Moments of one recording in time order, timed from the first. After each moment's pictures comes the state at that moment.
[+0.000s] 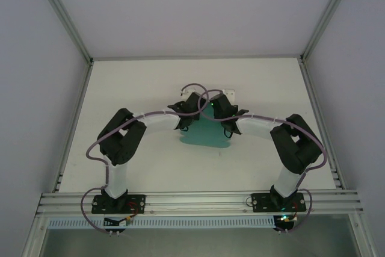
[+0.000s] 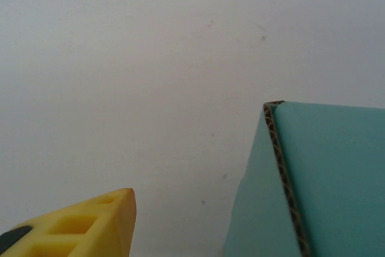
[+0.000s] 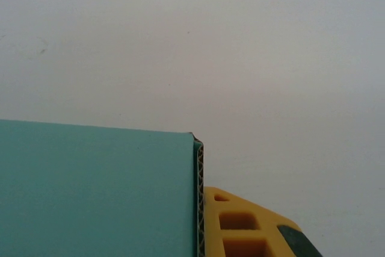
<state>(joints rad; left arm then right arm) -0.72 1.94 1.23 -0.20 -0.48 -0.52 0.64 1.72 0.95 -0.09 0.51 0.46</state>
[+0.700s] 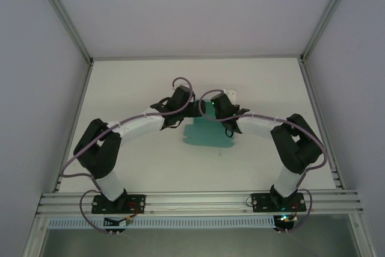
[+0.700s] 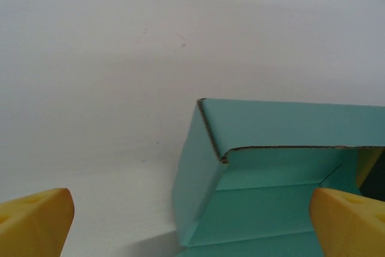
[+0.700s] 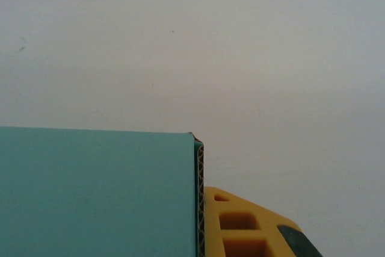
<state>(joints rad) -0.68 1.67 1.12 -0.21 -0.20 -0.58 0.63 1.72 0.97 -0.13 0.51 0.44</state>
